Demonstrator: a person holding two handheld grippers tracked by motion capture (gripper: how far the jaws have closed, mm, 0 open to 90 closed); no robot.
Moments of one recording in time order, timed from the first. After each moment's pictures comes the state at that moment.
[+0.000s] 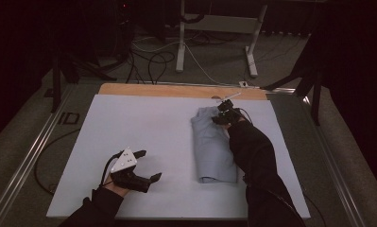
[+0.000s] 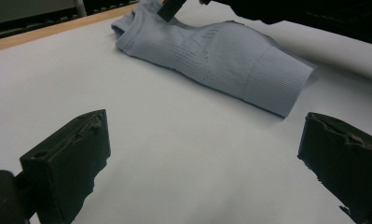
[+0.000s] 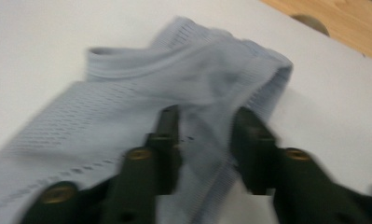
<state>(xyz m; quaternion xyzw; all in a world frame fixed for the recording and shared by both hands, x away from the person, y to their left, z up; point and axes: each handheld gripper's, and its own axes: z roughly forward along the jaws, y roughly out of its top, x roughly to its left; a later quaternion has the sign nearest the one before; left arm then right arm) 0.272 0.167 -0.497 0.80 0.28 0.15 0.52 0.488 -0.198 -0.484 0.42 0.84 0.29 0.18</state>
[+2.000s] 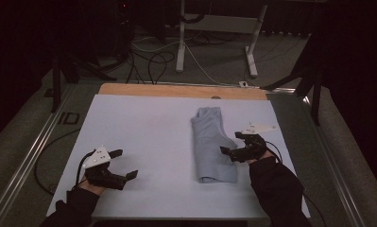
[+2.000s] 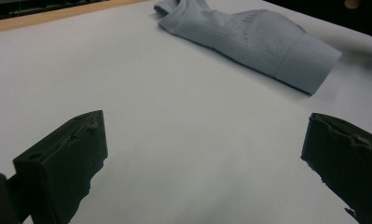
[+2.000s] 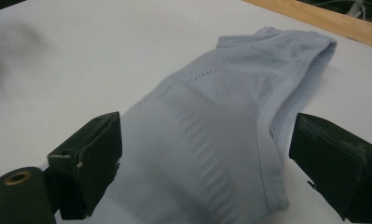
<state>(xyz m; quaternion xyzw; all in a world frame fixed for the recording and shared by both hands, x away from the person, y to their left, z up) 0.272 0.234 -0.499 0.79 0.32 0.15 0.50 0.343 -0.250 -0.467 0.35 0.81 0.44 0.16</state>
